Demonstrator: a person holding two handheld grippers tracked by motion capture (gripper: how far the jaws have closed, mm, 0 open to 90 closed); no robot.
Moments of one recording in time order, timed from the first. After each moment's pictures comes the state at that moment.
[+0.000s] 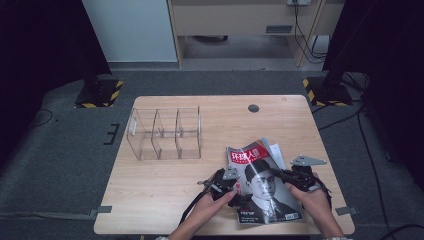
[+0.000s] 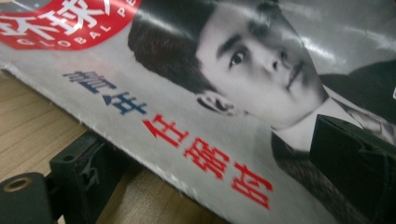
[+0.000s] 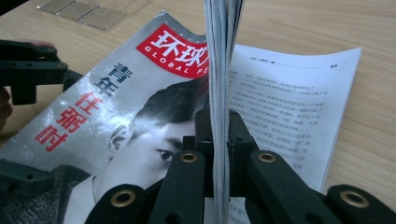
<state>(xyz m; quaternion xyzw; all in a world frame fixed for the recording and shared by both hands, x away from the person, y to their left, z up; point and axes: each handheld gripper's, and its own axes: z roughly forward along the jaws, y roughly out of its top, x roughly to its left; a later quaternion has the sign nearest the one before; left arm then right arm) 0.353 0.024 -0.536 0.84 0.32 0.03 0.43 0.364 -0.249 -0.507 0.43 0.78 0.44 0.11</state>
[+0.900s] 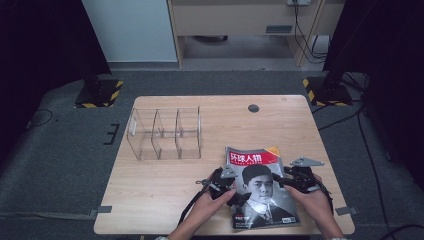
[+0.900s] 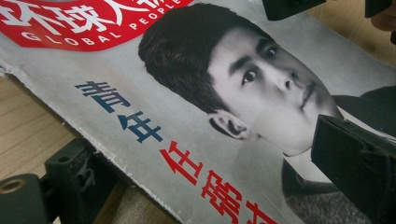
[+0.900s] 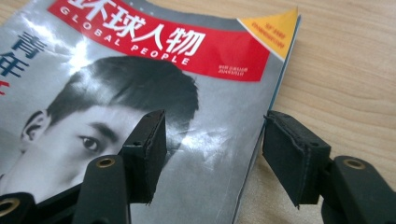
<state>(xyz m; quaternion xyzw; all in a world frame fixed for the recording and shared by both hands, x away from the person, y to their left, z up) 0.355 0.027 -0.536 0.84 0.33 0.03 0.43 0.367 -0.254 -0.522 0.48 0.77 0.38 0.15</state>
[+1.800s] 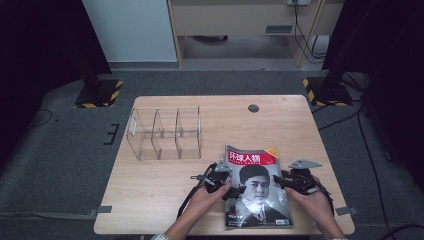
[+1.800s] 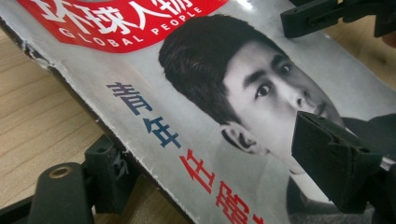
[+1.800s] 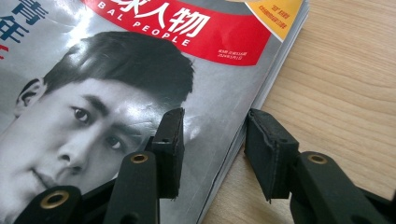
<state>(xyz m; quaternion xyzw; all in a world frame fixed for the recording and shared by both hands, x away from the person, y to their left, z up) 0.369 0.043 -0.530 0.83 0.35 0.01 0.43 0.363 -0.253 -0.525 0.47 0.79 0.36 0.14</state>
